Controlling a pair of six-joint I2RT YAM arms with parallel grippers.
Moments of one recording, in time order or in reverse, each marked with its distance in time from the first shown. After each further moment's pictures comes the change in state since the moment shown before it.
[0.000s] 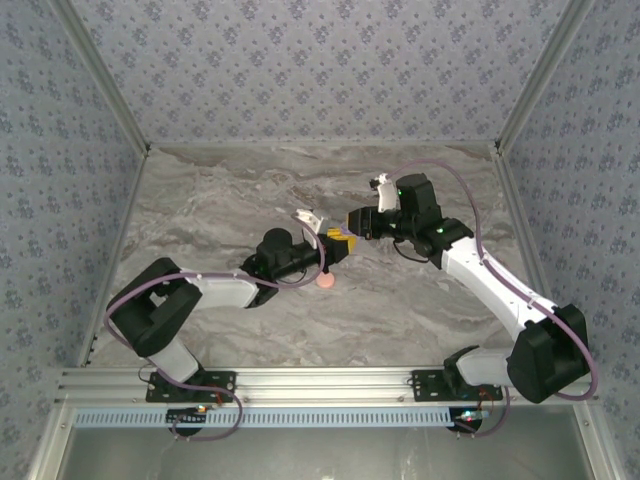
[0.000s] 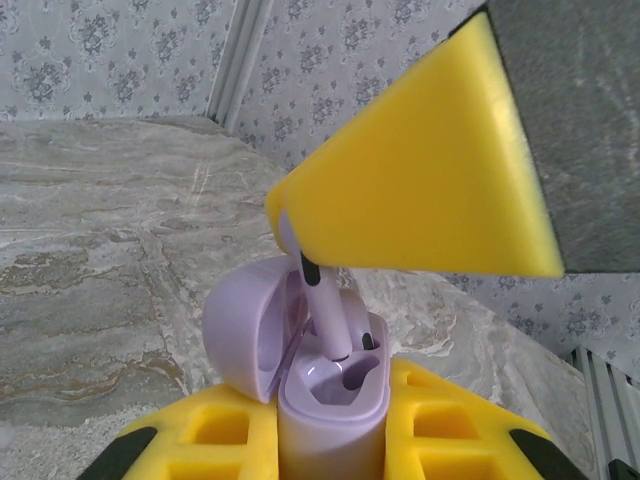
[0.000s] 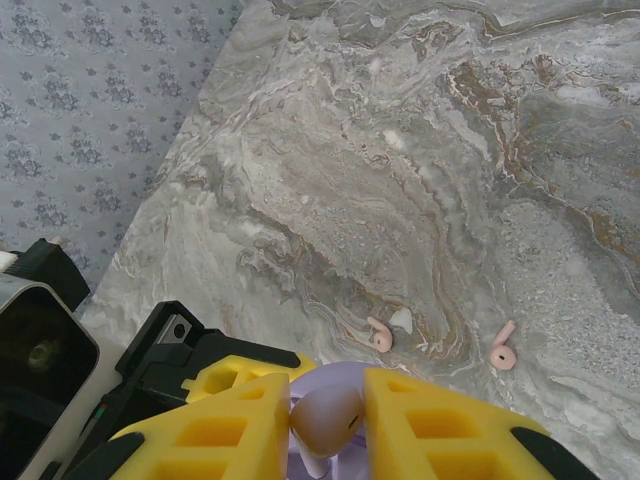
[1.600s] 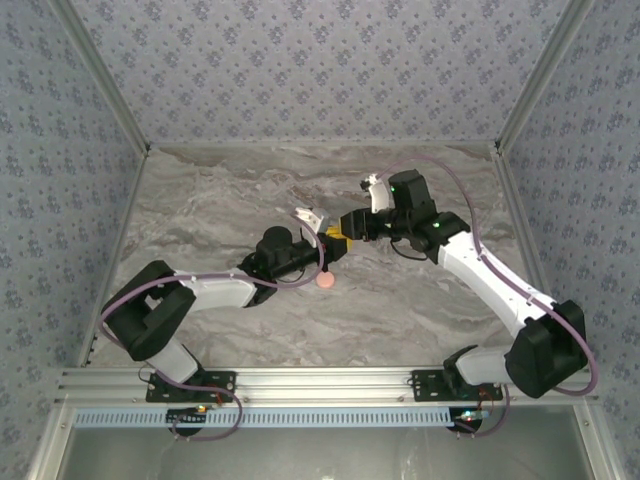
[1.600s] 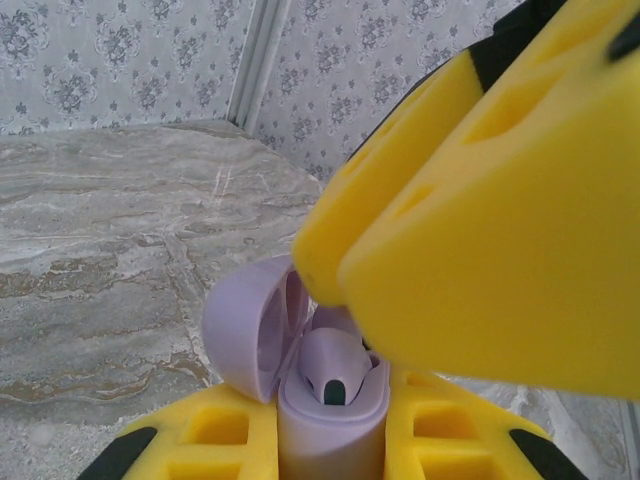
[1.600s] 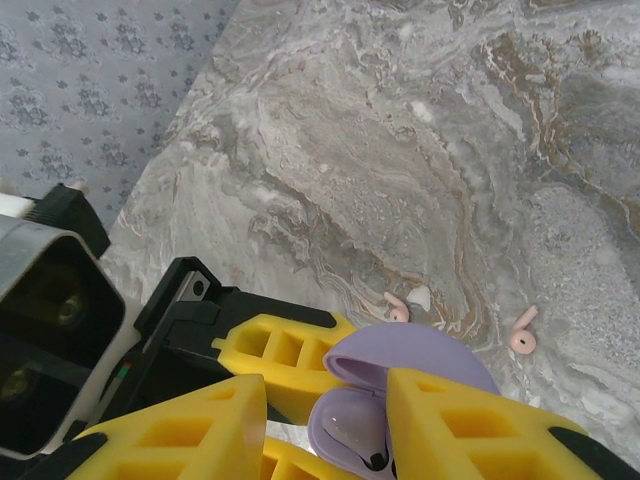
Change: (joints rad) left arm 0.000 -0.031 0.010 -0.068 -0.033 0.051; right arm 0.035 0.033 0.080 -0.117 -0.021 -0.075
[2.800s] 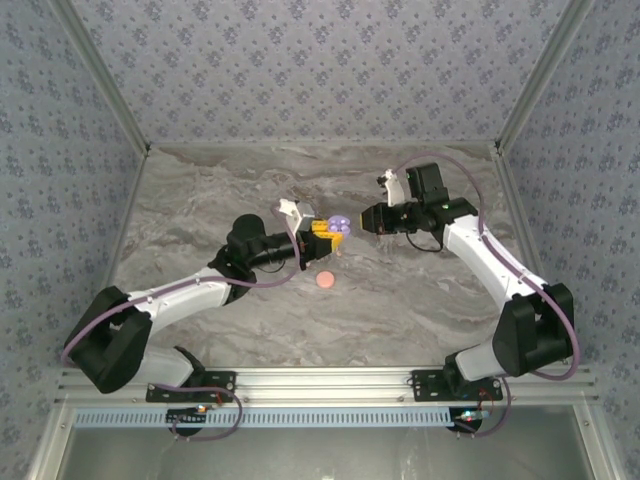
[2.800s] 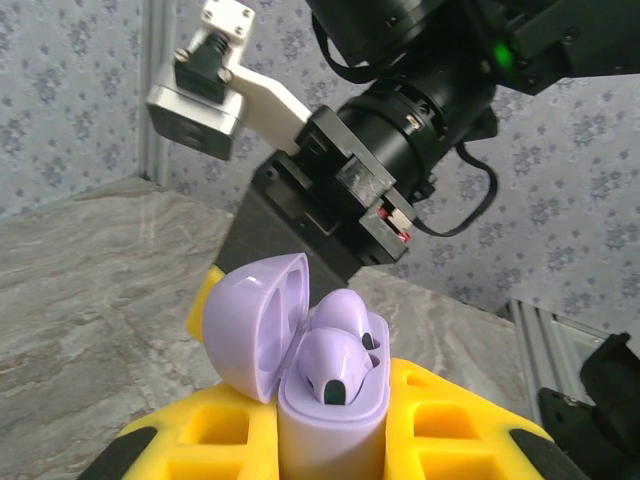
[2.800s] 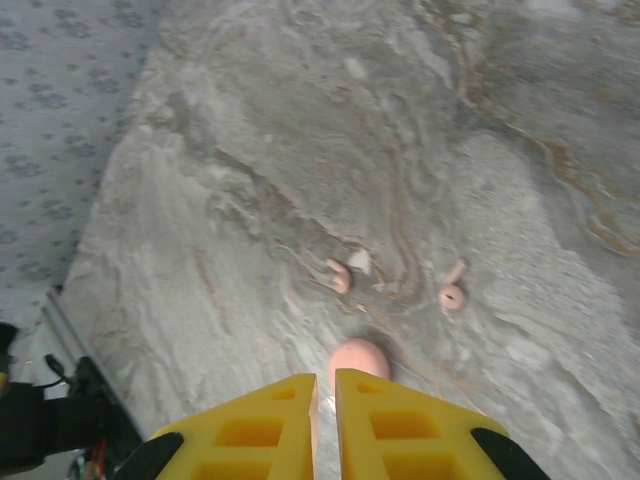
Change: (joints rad) left arm 0.107 -0.232 -0.001 -0.145 0.328 0.114; right arm -0.175 0.100 0.050 -0.115 -0.160 -0.080
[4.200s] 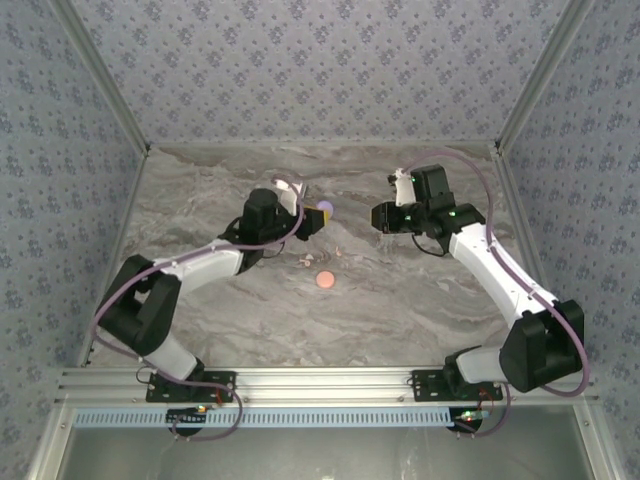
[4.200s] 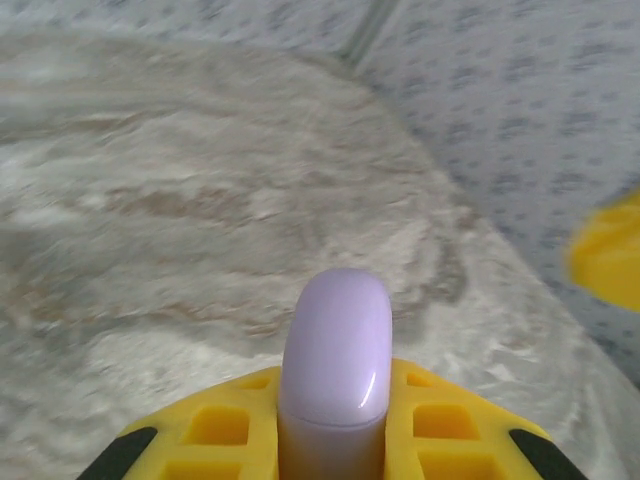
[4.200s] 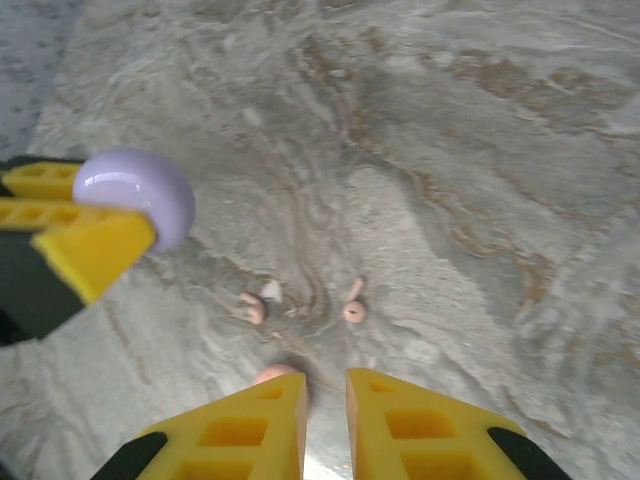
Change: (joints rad) left arm 0.130 0.262 0.254 -0.376 -0.230 -0.203; right arm 0.008 -0.085 -0.026 -0.032 0.287 0.033
